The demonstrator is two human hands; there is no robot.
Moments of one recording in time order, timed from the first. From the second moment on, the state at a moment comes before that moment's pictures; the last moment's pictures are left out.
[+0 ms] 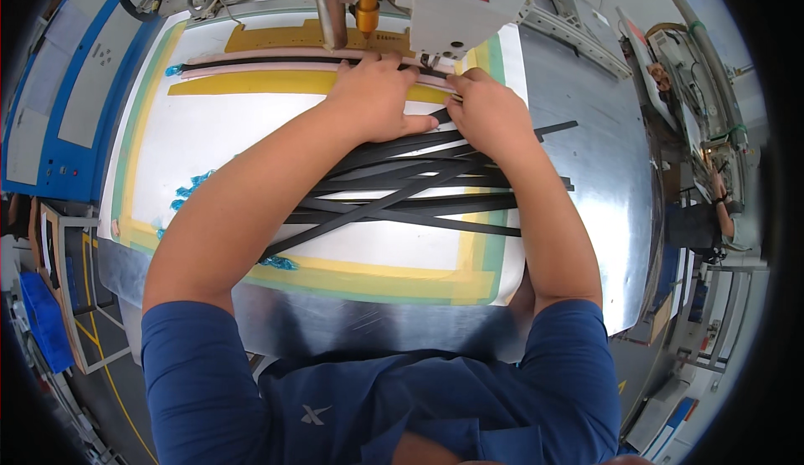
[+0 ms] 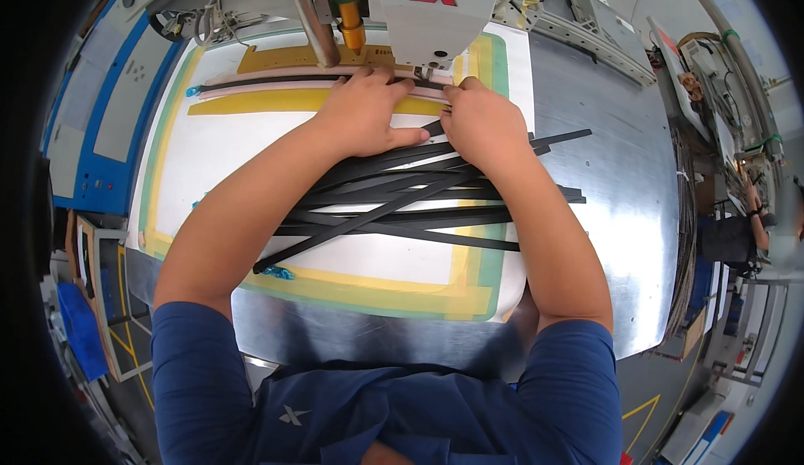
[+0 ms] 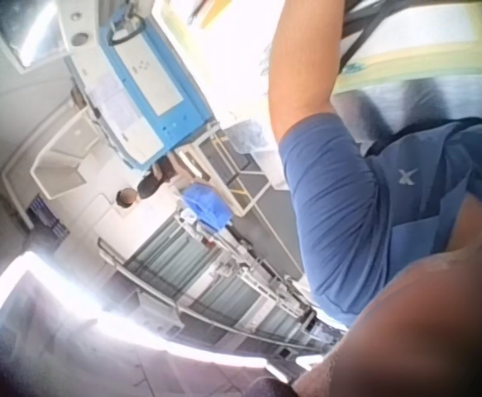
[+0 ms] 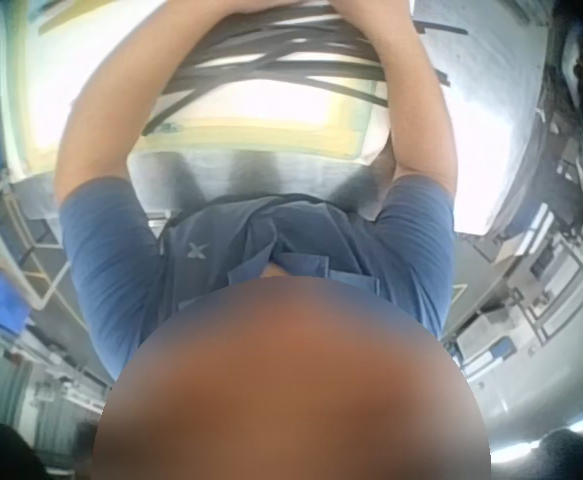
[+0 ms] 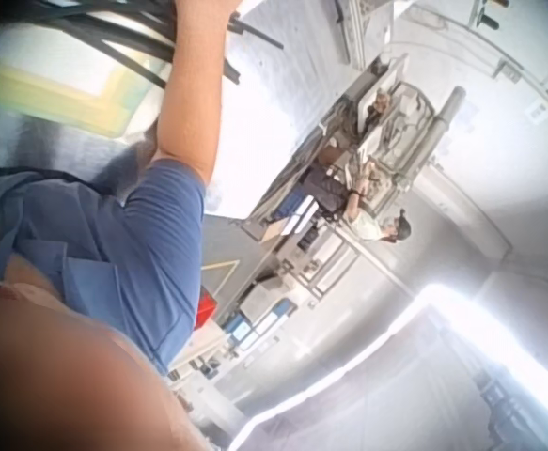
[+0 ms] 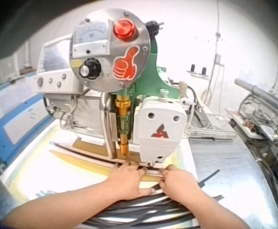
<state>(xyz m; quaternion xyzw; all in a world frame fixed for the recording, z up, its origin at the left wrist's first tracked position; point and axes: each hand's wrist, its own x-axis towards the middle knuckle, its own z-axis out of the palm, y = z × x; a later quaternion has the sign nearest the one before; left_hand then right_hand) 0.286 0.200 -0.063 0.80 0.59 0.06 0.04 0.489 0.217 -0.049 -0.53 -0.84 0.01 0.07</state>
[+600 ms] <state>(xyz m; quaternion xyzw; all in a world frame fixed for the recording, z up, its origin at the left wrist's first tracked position) 0.291 0.197 -0.052 0.80 0.59 0.05 0.07 0.478 0.215 -0.061 -0.51 -0.85 0.00 0.11</state>
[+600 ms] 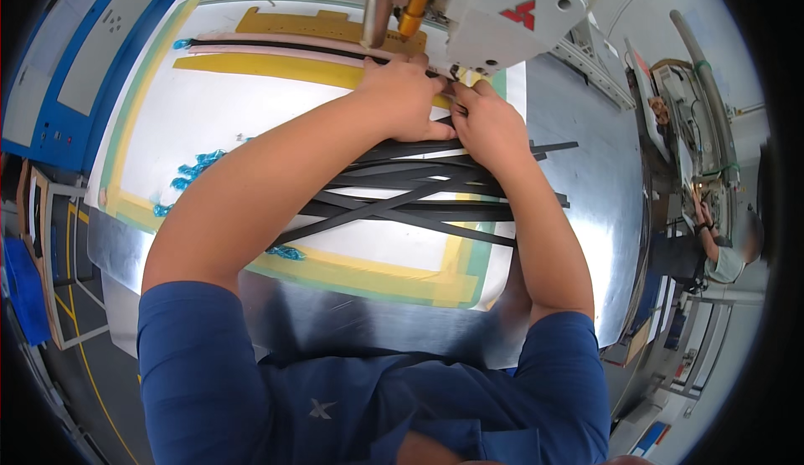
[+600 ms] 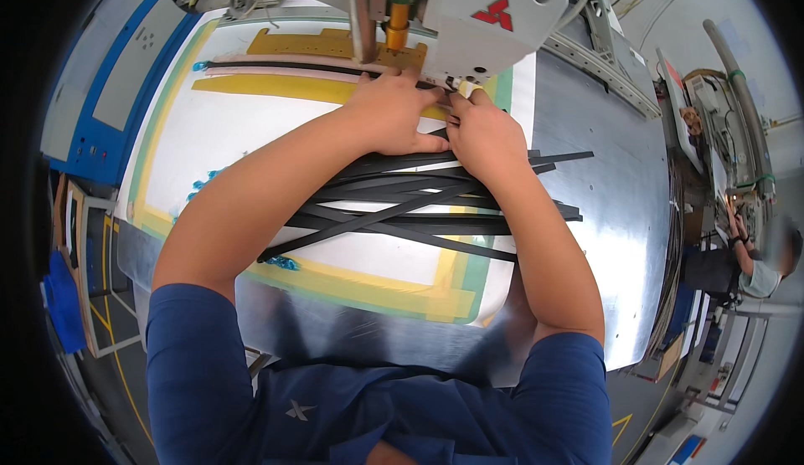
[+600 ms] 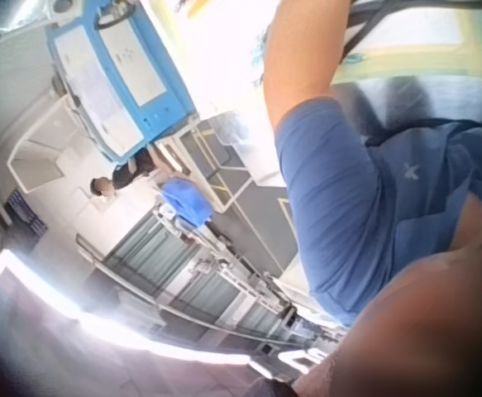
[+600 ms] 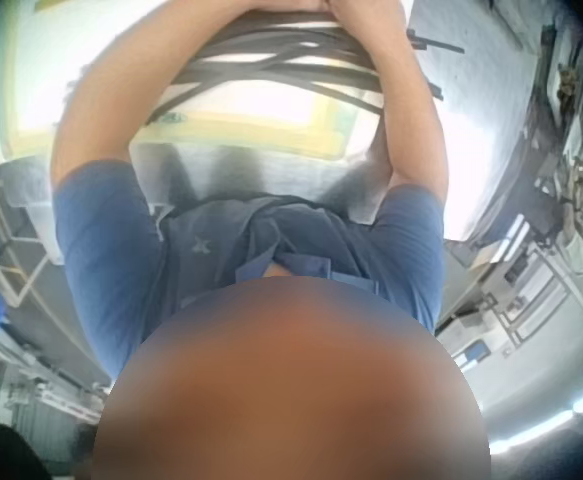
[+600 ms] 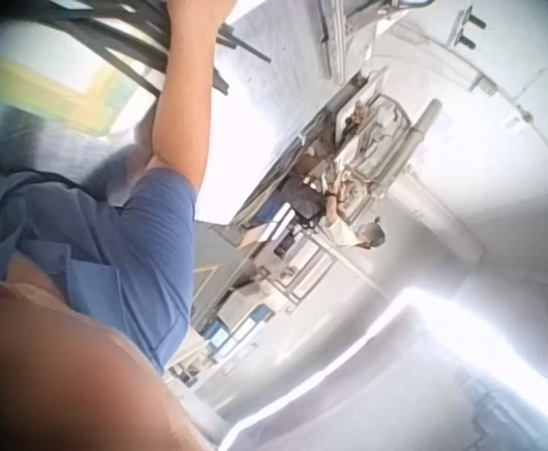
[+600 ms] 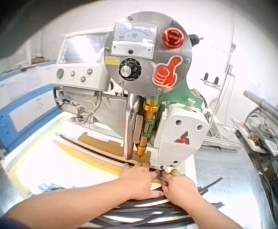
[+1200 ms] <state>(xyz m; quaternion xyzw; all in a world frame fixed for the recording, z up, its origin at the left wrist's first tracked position) 0.071 0.172 -0.078 0.75 0.66 0.07 -0.01 0.475 0.218 -0.055 -0.55 -0.83 -0.02 0.07</state>
